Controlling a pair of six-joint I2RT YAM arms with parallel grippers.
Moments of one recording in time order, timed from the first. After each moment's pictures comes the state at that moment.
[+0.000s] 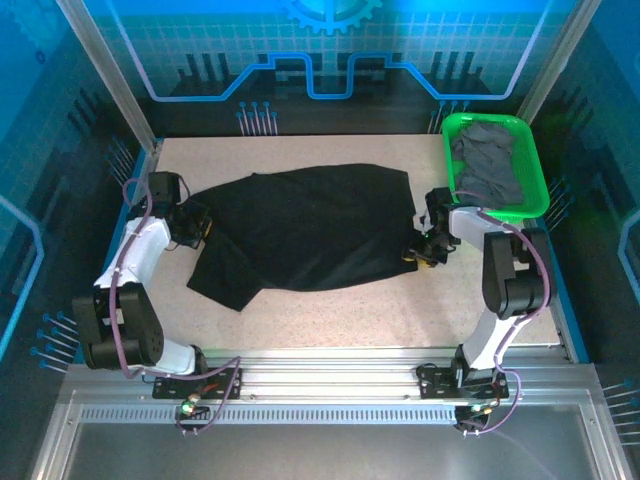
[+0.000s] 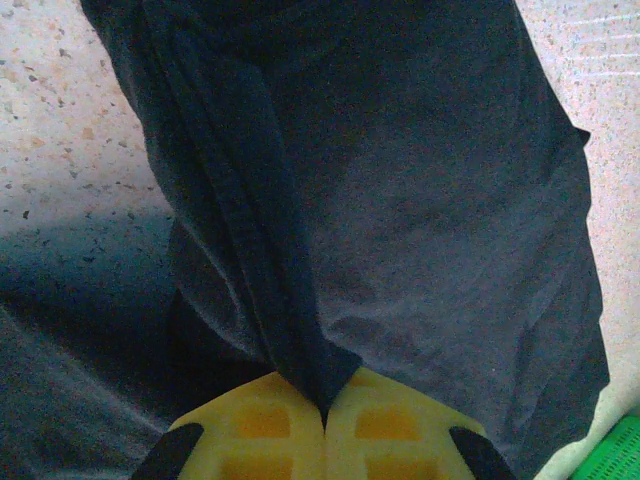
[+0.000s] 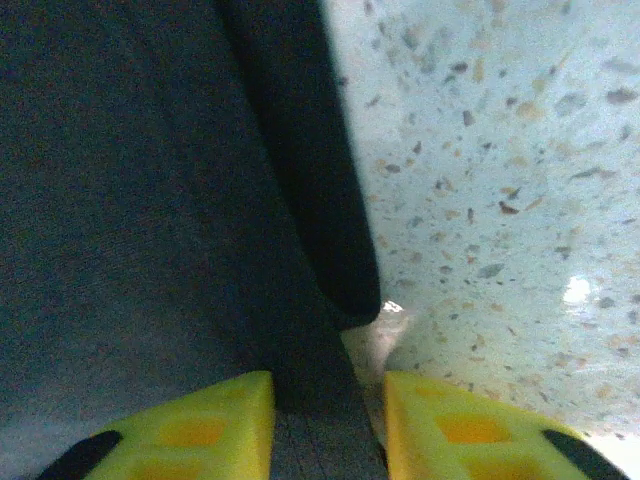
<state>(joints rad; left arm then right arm) 0.18 1.44 1.05 -0.66 0.21 -1.07 0.09 1.78 1.05 -0.73 -0.24 0.39</state>
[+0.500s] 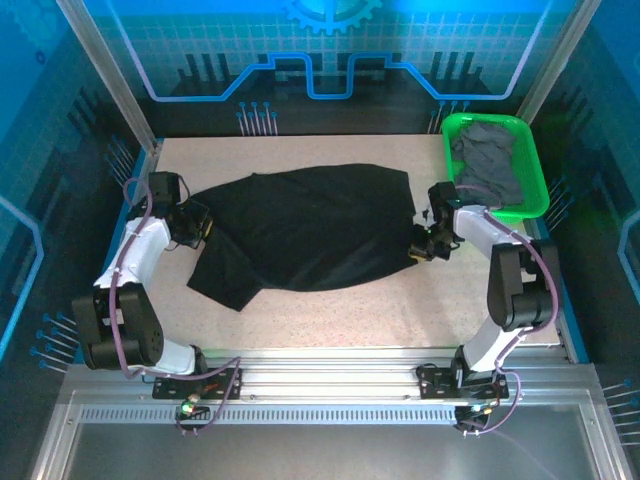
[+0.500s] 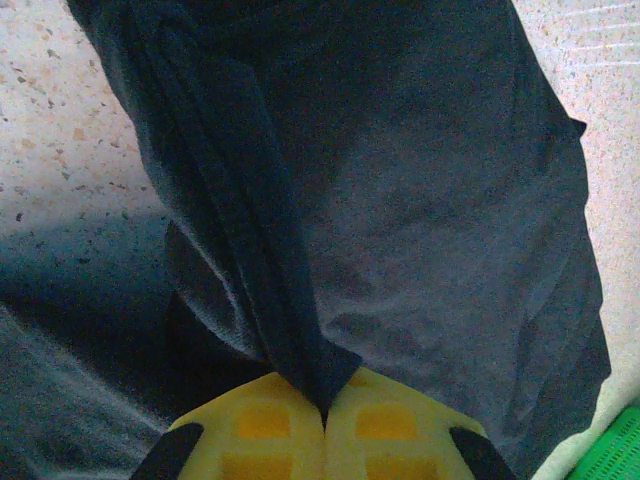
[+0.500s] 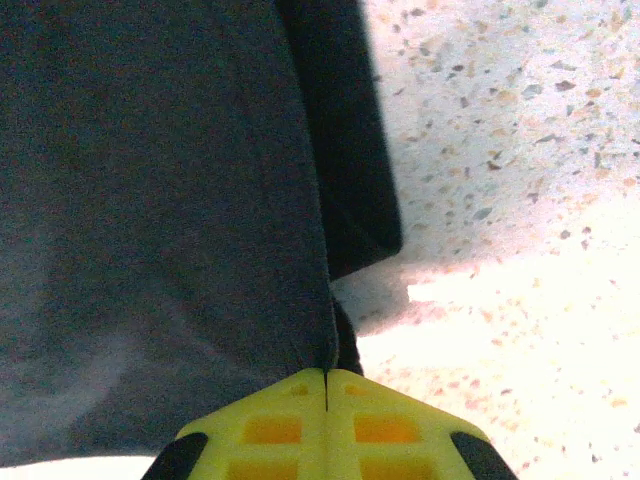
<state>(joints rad) 0.18 1.44 1.05 -0.66 0.22 -1.05 0.11 1.67 1.09 -0.81 -0.23 0.42</state>
